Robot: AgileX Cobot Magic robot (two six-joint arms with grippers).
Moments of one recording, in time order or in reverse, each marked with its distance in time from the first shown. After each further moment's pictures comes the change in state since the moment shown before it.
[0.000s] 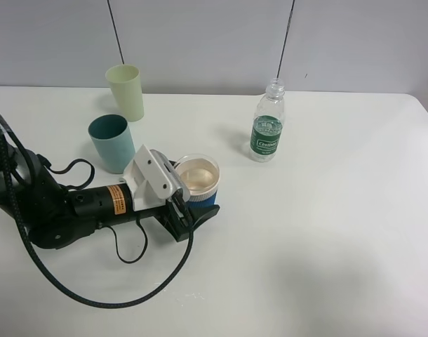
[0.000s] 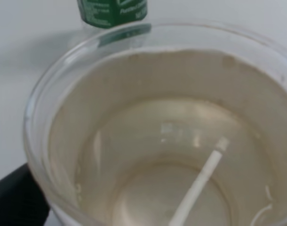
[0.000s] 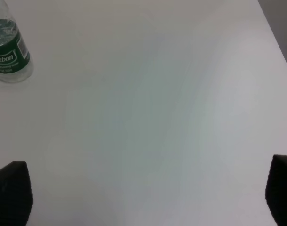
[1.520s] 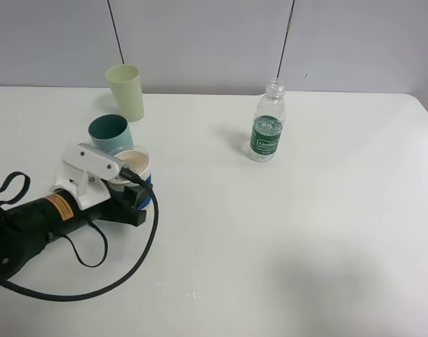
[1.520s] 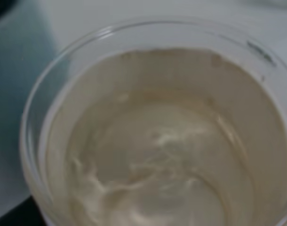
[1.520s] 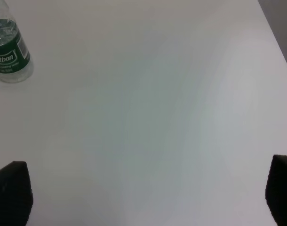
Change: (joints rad) left arm -0.001 -0.210 0.291 -0.545 0.018 -0.045; right arm 0.000 0.000 0.000 0.000 0.000 0.001
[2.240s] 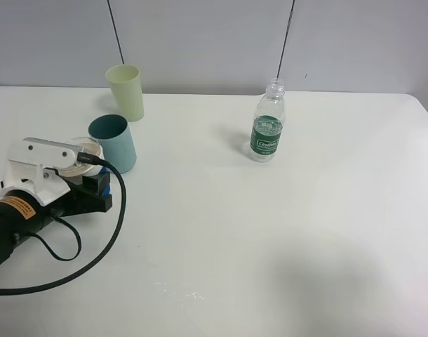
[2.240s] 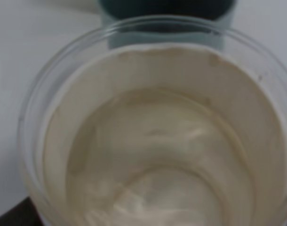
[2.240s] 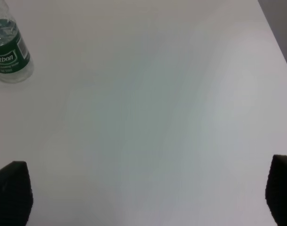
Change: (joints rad) left arm 0.000 -0.116 0.082 -0.268 -0.001 0.026; right arm 0.000 0.000 0.000 0.000 0.000 0.000
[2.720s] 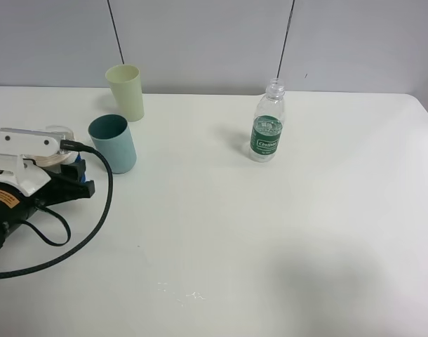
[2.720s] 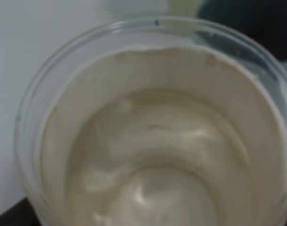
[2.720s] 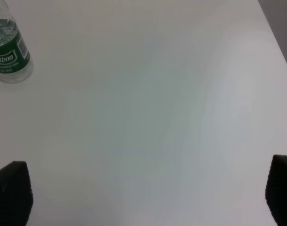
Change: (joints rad) left arm 0.028 -0.070 0.000 -0.174 0.001 0.132; right arm 0.000 0.000 0.000 0.000 0.000 -0.001
